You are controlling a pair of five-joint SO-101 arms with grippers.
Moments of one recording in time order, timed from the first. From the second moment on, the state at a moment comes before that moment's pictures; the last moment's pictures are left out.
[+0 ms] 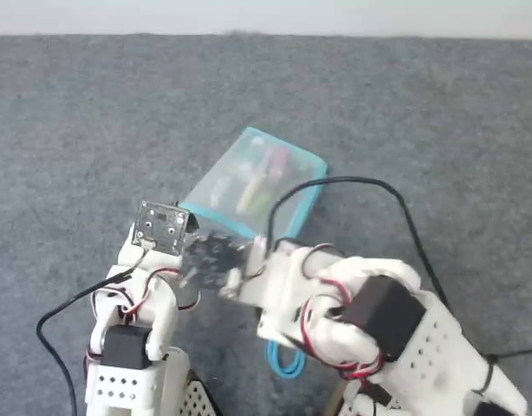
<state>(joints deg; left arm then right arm) -0.3 -93.1 84.4 50.8 -5.6 -55.9 -44.6 15.6 96.6 23.7</state>
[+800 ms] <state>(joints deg) -0.3 -93.1 84.3 50.8 -5.6 -38.7 -70.8 64.6 60.7 30.3</state>
